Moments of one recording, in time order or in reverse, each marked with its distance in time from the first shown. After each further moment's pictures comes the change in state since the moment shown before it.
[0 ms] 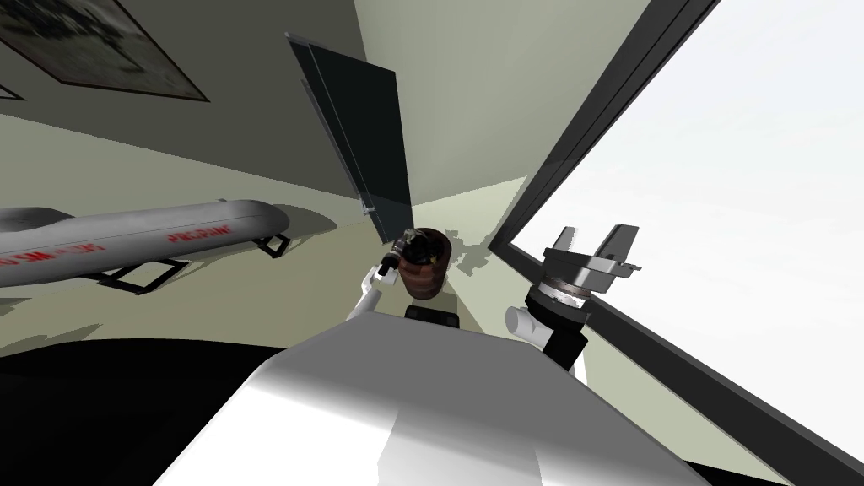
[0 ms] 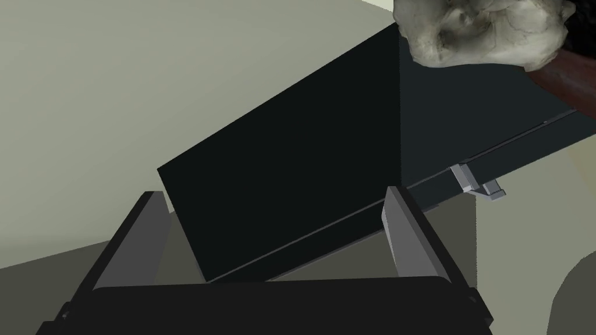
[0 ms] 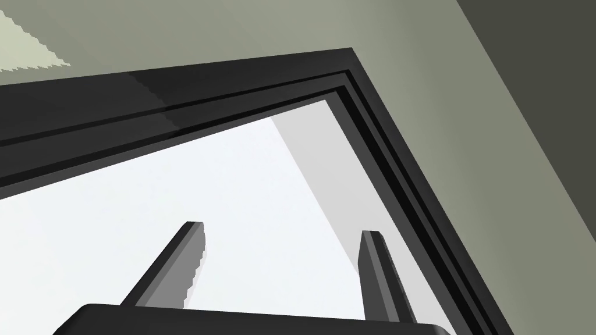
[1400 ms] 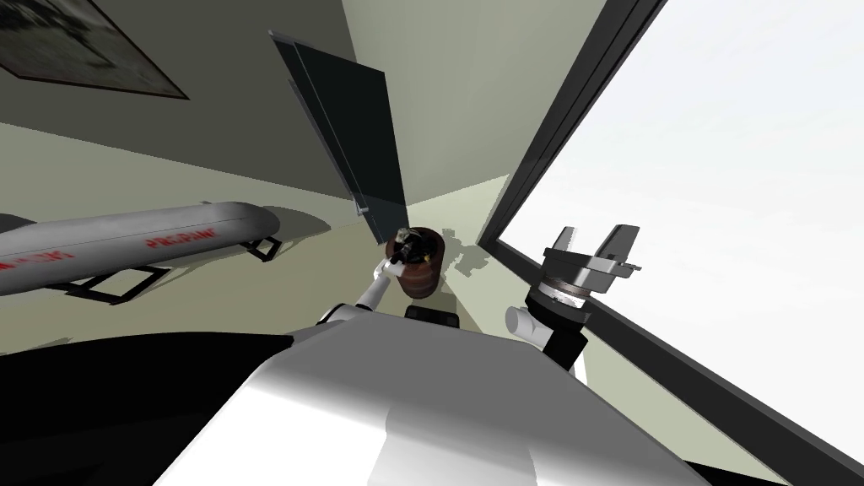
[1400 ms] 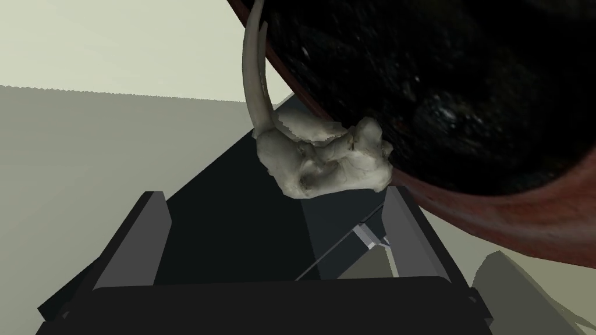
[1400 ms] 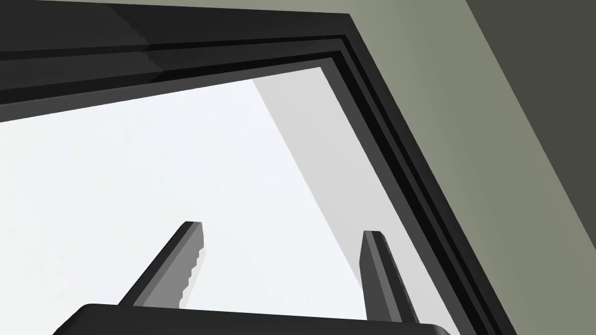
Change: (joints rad) left arm -0.256 0.005 -0.007 0.392 0.026 0.261 0.002; right arm 0.000 0.000 0.000 0.000 0.000 0.000 0.000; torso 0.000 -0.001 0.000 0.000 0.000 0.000
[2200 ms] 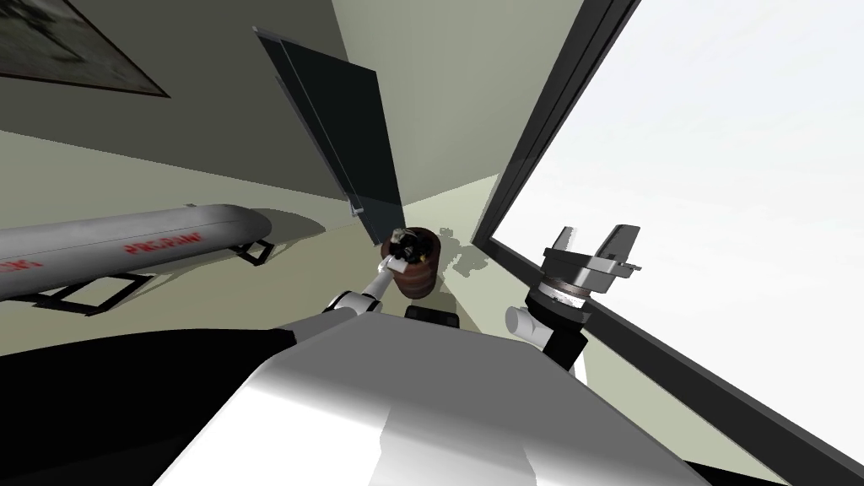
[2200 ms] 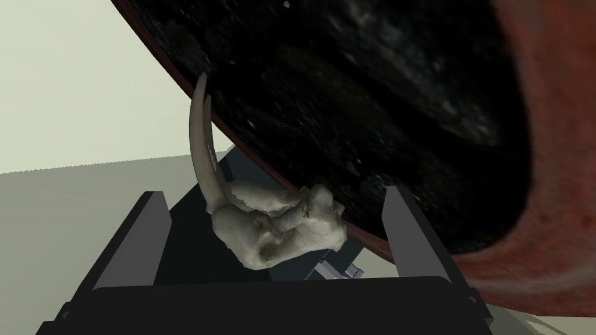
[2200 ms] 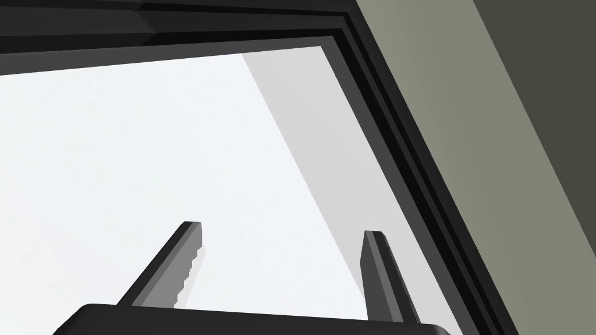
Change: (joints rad) left arm -0.133 0.005 -0.007 0.206 0.024 0.139 0.025; right arm 0.000 0.000 0.000 0.000 0.000 0.000 0.000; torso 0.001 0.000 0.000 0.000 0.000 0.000
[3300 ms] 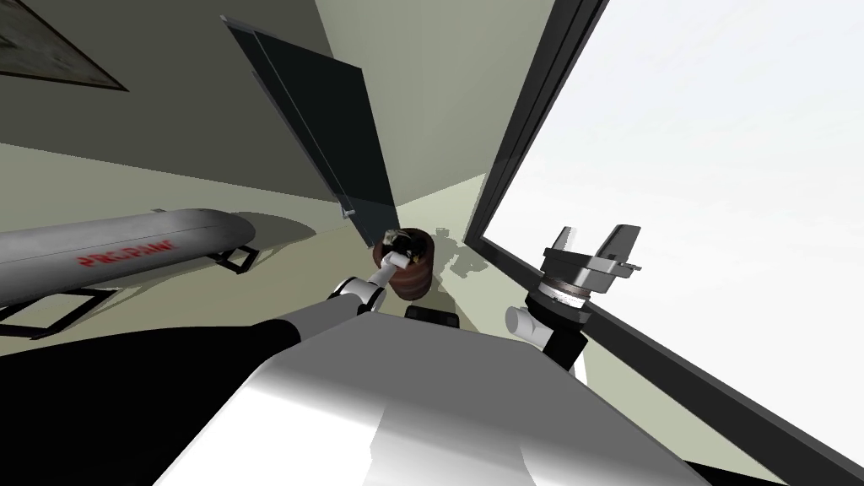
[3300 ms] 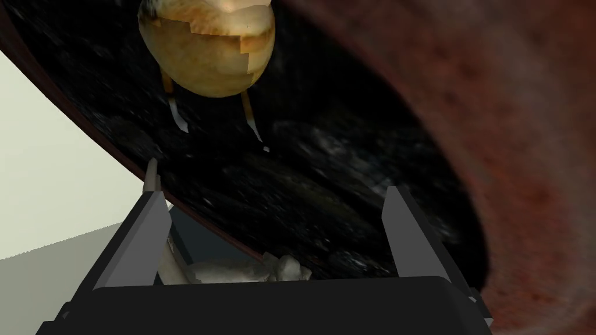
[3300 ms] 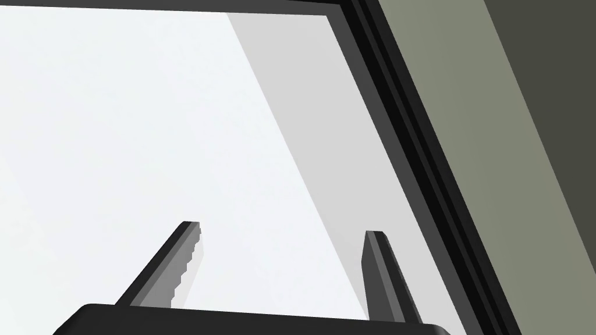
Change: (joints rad) left arm -0.160 0.018 -0.018 0.248 0.053 0.163 0.047; right arm 0.000 0.000 0.000 0.000 0.000 0.000 0.000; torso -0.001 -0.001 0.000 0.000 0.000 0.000
